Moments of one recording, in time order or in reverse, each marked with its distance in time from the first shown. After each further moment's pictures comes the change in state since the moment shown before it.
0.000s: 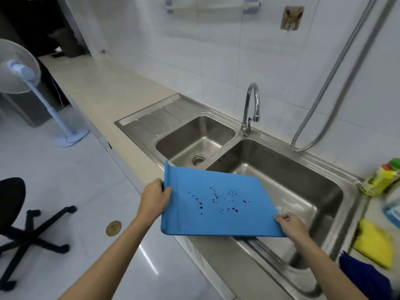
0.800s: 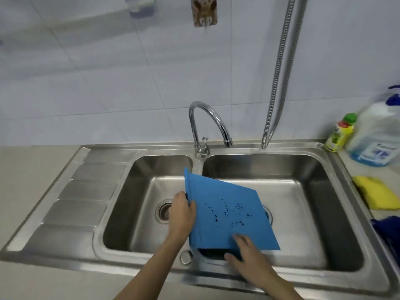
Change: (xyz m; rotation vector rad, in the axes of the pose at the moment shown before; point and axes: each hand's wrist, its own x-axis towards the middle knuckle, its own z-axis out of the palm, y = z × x) left_hand 0.238 0.087 0.120 0.016 -0.399 0.558; right_hand 0.008 -0.146 0.160 -0.046 -0.094 0.023
